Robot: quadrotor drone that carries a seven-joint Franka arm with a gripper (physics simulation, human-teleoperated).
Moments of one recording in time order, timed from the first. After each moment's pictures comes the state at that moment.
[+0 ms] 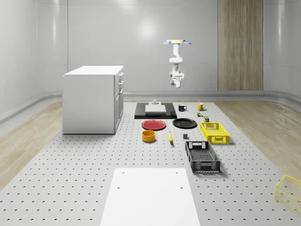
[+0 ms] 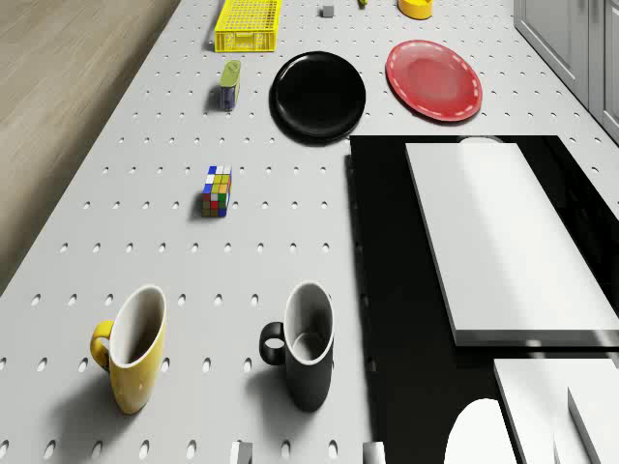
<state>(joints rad) 0.00 -0.79 0.00 -2.34 0.00 1.55 0.79</state>
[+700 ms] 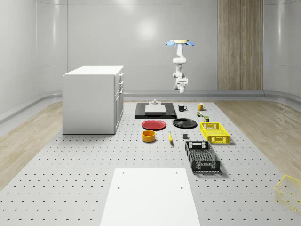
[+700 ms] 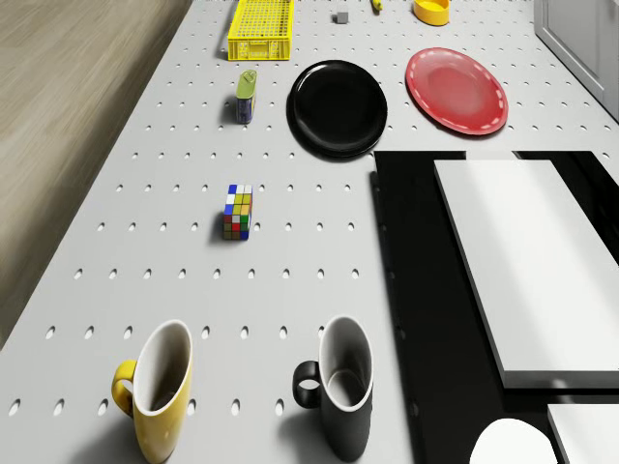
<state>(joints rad) -0.01 -0.72 0.00 -2.08 0.00 1.38 0.78</state>
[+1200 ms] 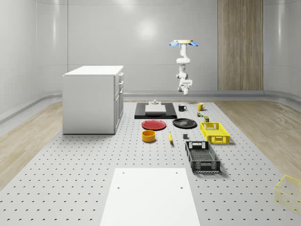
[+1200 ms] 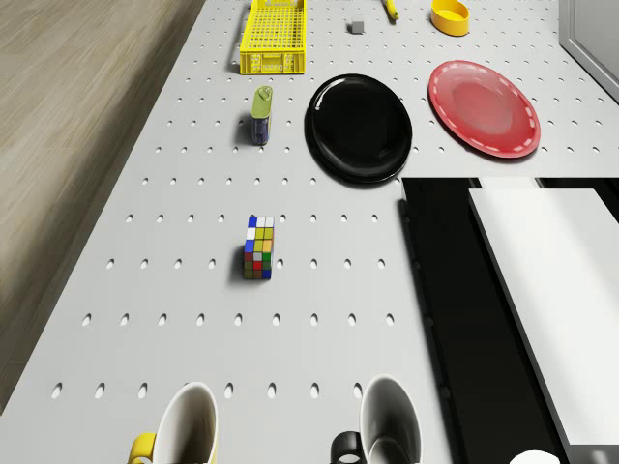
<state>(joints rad) -0.01 -0.70 0.00 -2.04 0.00 1.36 0.78</state>
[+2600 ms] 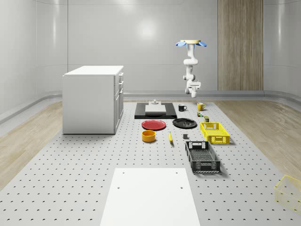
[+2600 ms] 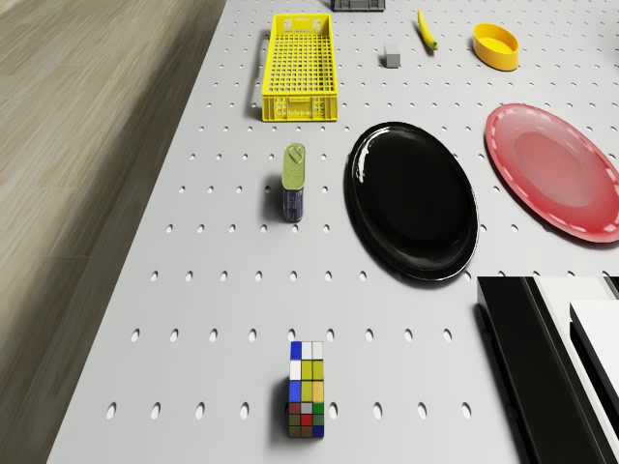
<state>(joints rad) -0.01 -0.72 0.02 -2.05 -0.01 1.38 0.78</state>
